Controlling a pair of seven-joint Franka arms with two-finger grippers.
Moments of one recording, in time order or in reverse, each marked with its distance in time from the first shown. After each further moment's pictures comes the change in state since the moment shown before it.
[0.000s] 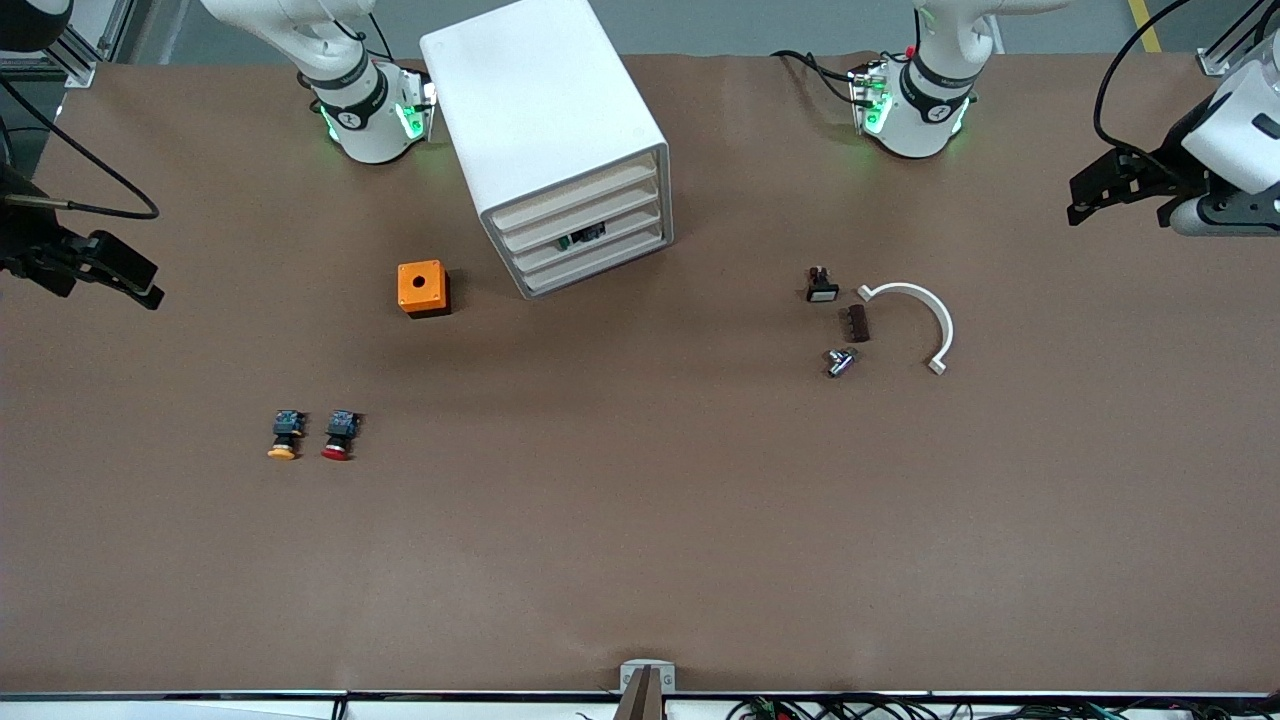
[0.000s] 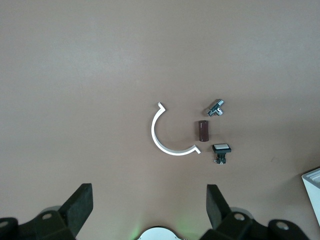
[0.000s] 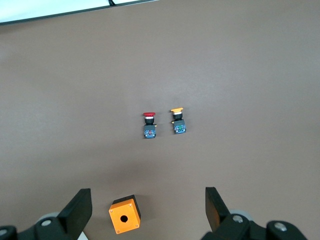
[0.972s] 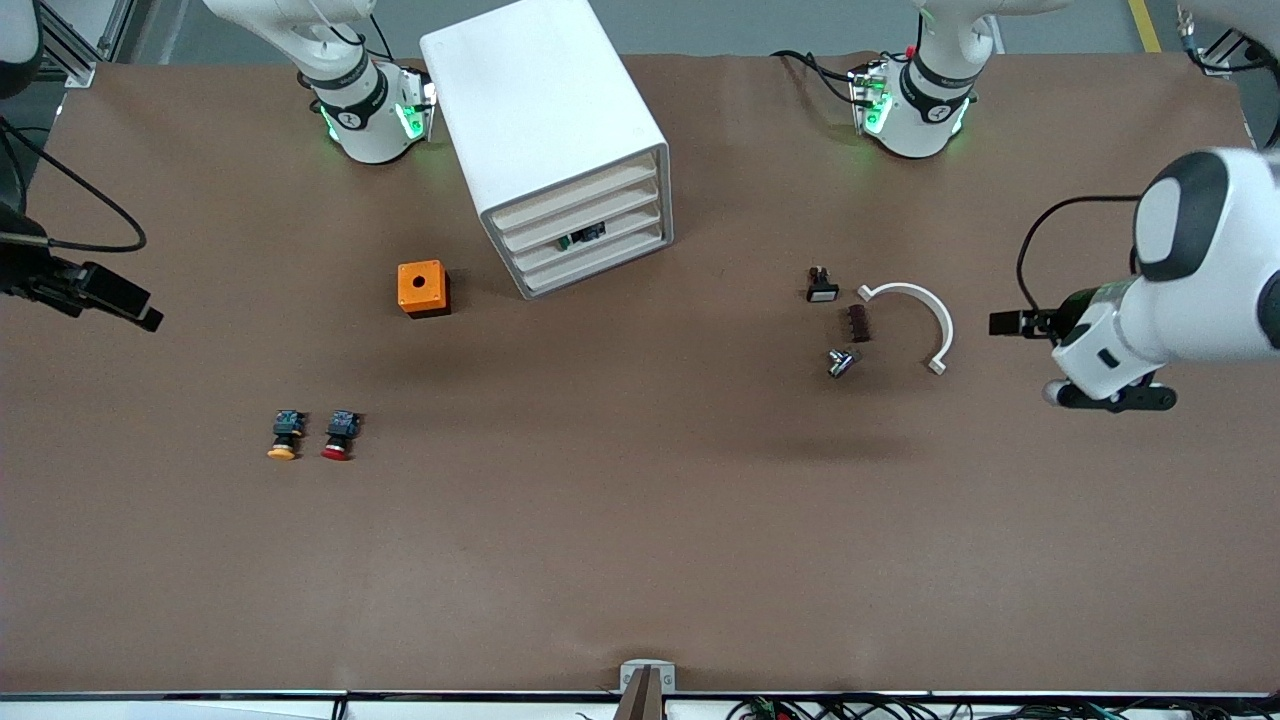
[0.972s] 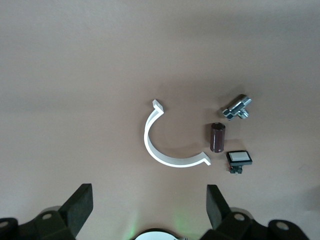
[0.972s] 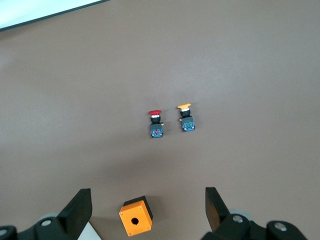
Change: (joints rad) left arm 0.000 0.438 0.001 0.065 0.000 0.070 0.000; right arm -0.072 0.060 0.010 -0.014 0.092 0.042 -0.009
